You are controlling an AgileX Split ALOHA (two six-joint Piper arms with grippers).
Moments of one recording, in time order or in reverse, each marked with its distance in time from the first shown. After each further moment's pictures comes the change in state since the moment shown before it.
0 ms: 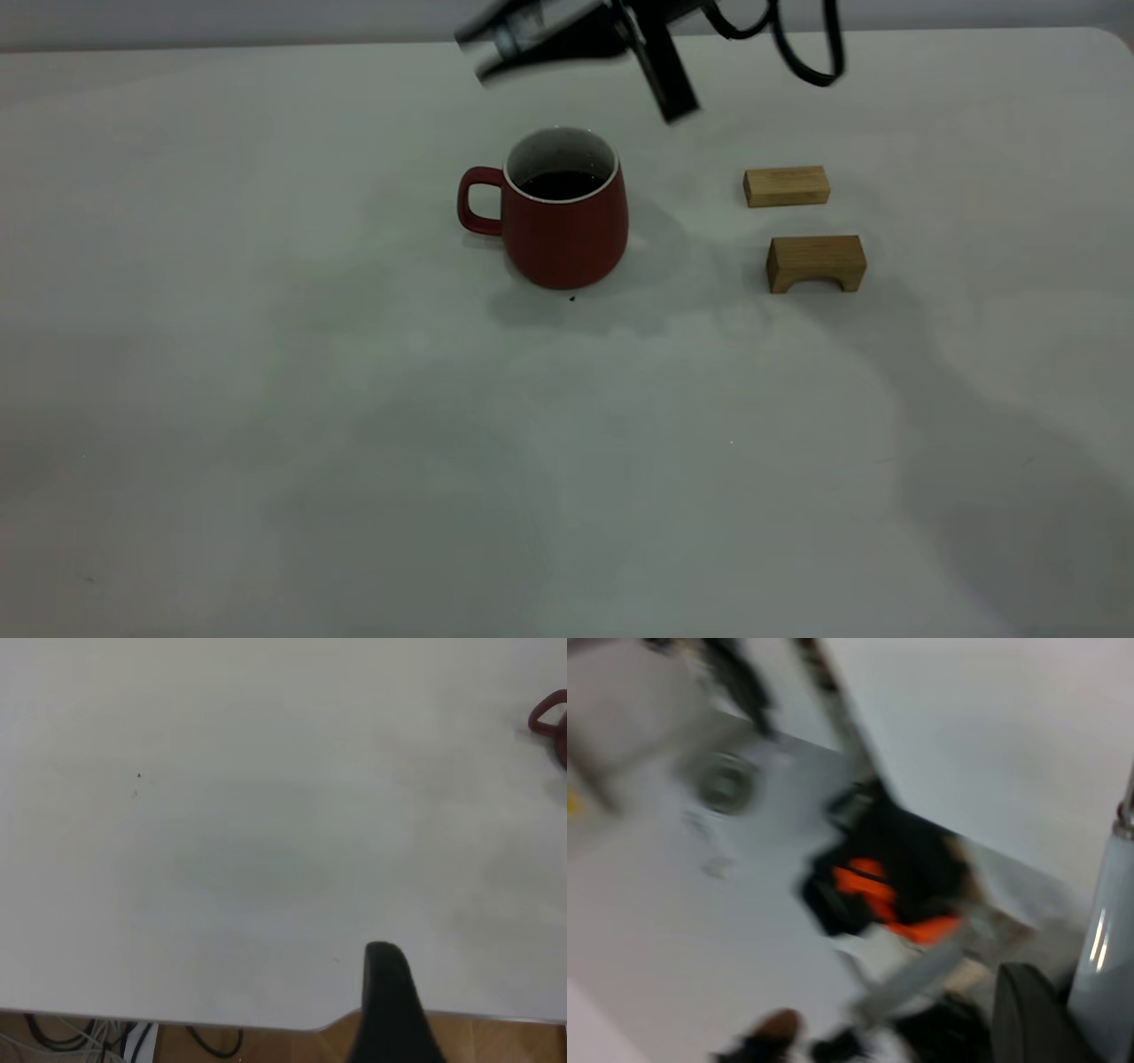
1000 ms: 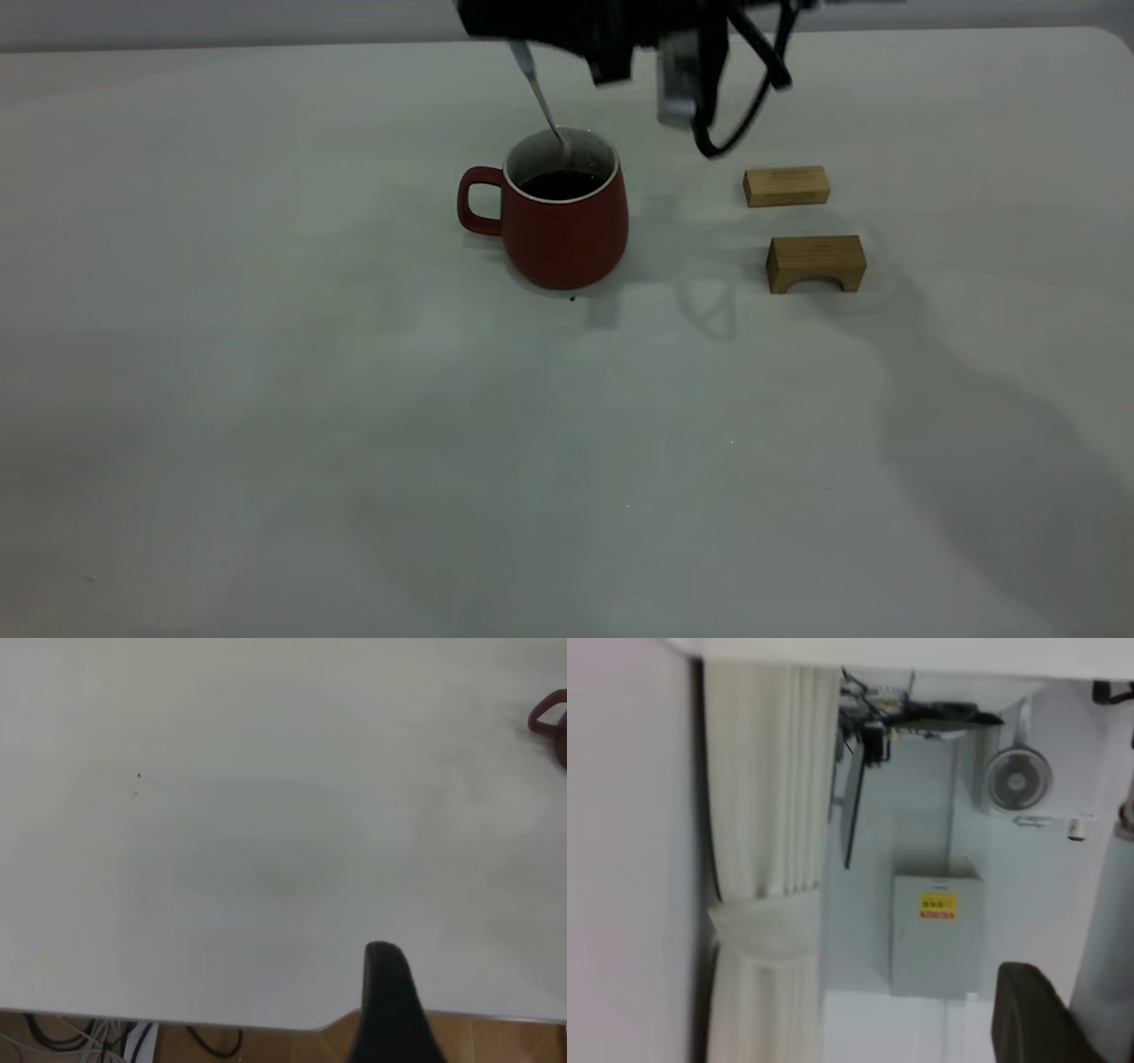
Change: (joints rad) left arm 0.000 0.000 0.000 0.000 0.000 0.000; right arm -0.039 0.168 -0.062 0.252 -0.011 0.890
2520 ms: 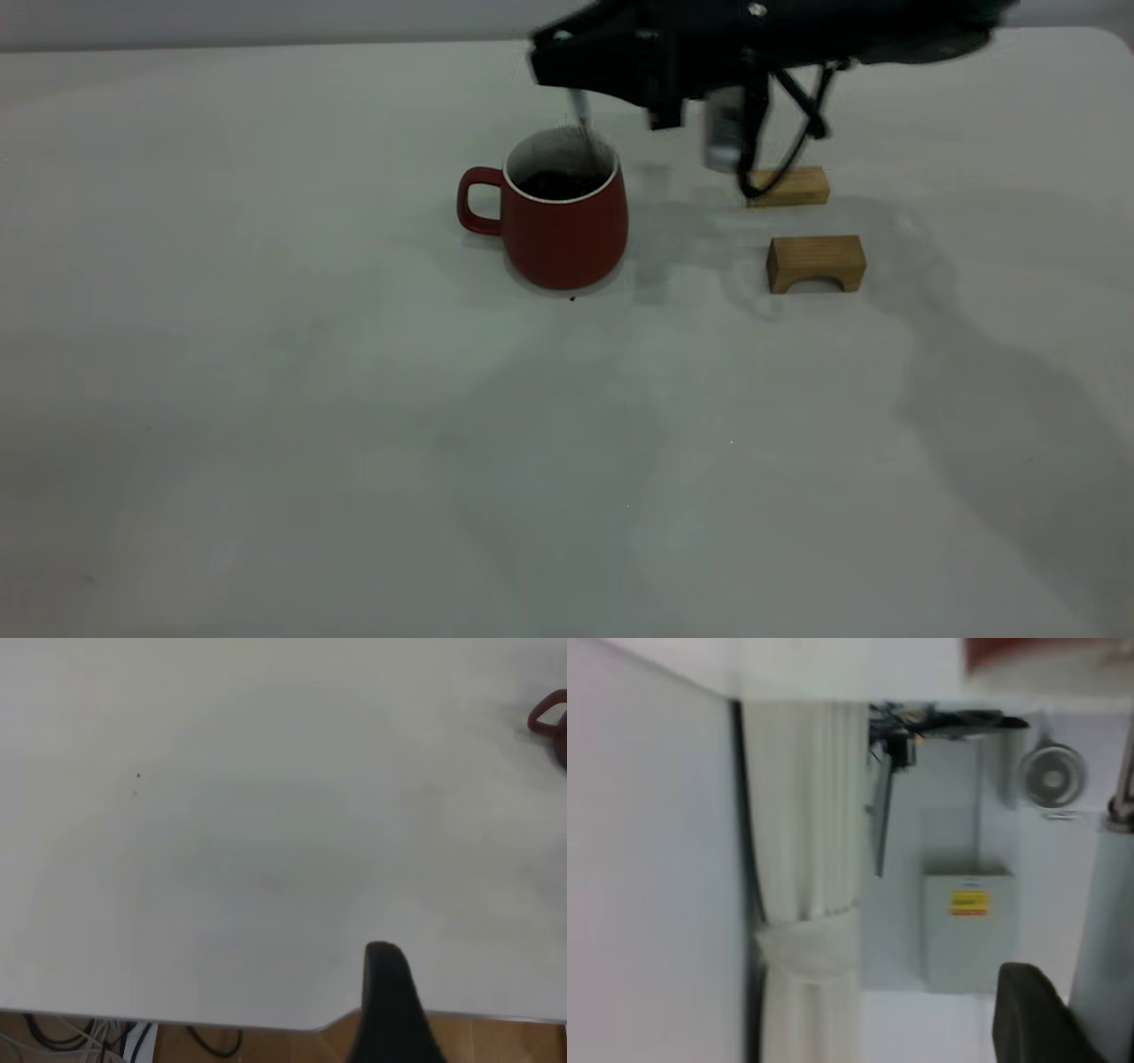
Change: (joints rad) left arm 0.000 0.000 0.000 -0.001 0.000 0.000; right arm -0.072 0.115 -0.056 -0.005 0.047 0.005
